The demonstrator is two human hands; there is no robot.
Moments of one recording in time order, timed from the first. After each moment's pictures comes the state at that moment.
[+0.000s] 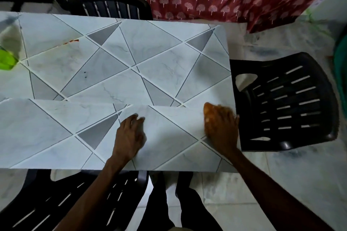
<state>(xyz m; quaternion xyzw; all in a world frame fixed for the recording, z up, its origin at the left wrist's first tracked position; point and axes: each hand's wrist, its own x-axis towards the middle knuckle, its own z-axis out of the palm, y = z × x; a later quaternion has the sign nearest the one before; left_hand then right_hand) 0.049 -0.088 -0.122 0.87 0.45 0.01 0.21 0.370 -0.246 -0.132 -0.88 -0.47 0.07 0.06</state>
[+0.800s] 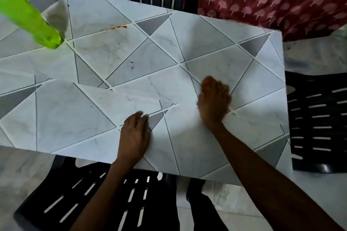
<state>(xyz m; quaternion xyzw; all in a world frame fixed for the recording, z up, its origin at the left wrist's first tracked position) -0.066 -0.037 -0.121 0.82 0.52 0.11 0.22 0.223 -0.038 -0.134 -0.90 -0.42 0.06 0.10</state>
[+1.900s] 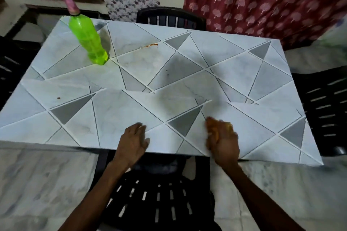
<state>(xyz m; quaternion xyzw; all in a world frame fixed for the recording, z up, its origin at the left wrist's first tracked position) -0.255 -0.010 -0.109 0.86 0.46 0.03 0.22 0.047 -0.165 -0.117 -0.85 -0.50 0.08 0.14</state>
